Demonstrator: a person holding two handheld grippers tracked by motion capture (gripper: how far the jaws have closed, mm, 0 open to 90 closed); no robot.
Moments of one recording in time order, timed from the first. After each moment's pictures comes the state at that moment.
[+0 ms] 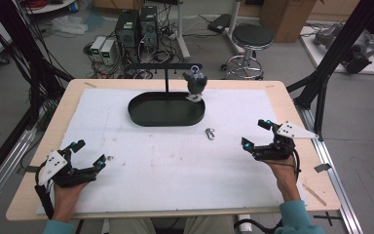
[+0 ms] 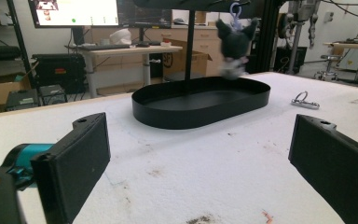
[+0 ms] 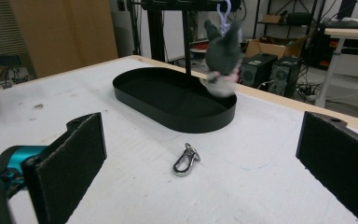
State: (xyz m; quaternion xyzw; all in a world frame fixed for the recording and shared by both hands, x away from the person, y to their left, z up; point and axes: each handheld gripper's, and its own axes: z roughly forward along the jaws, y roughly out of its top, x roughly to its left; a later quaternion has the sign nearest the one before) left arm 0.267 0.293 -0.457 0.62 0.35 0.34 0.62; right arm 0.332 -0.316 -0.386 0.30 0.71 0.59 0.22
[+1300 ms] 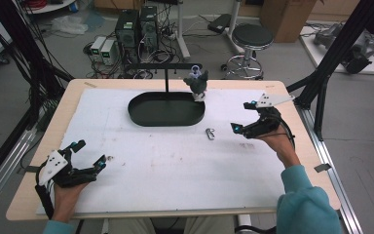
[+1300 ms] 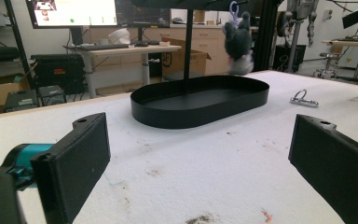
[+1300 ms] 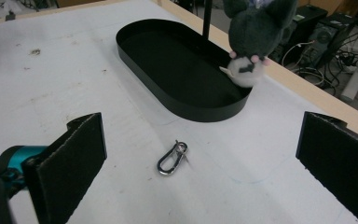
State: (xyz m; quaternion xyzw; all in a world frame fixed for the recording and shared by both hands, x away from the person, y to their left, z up) left arm 0.267 0.293 -0.457 0.62 0.34 0.34 0.62; right arm 0.404 -0.287 -0.347 0.24 0.82 0.49 0.17
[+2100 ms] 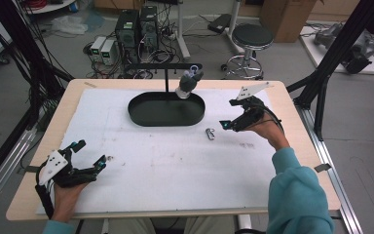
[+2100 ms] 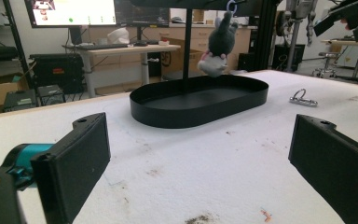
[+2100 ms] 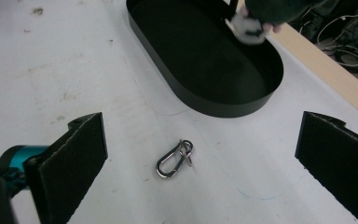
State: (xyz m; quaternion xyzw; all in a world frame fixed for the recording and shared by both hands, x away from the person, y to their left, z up) left arm 0.267 0.293 -0.456 0.63 0.34 0.34 0.62; right arm 0.443 -0.251 -0.346 0.20 0.88 0.42 0.12
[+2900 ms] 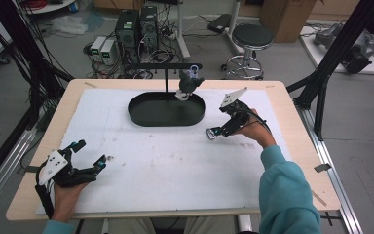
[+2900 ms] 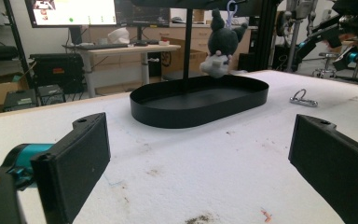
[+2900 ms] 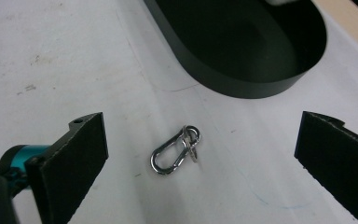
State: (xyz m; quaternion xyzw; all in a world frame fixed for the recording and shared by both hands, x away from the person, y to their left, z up) left arm 0.267 0.293 -0.456 0.63 0.34 0.34 0.62; right arm 0.460 -0.222 -0.380 0.18 0.91 0.35 0.11
